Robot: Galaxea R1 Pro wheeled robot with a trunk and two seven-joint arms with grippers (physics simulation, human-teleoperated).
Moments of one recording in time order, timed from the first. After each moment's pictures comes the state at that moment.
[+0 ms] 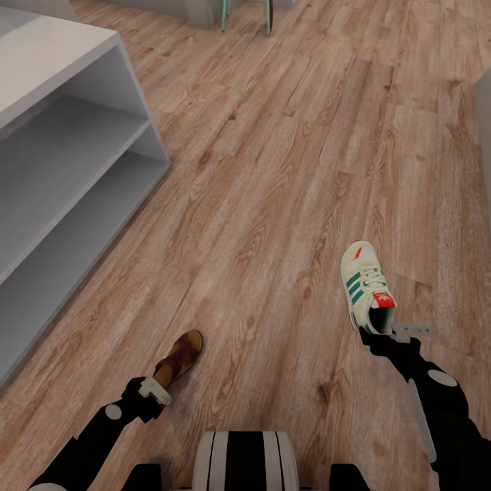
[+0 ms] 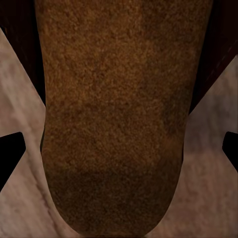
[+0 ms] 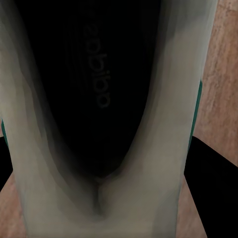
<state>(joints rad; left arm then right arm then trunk) -0.44 0.14 0.00 -0.77 -0.57 0.12 -0.34 -0.34 -0.09 -0.29 -1.47 0.07 0.45 0.17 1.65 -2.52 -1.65</state>
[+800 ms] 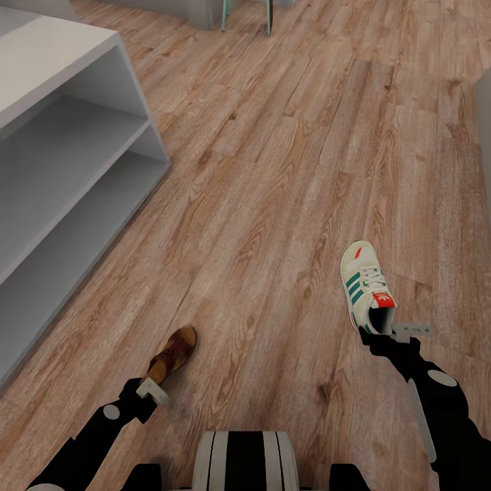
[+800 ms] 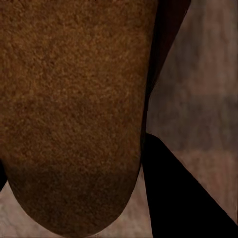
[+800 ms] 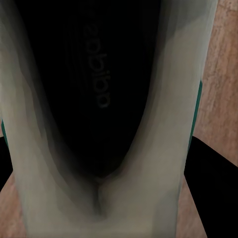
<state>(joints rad) -0.43 0.14 0.01 -0.78 -0.57 0.13 -0.33 -0.34 -0.09 -0.29 -1.47 0.07 0.45 0.17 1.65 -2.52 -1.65</state>
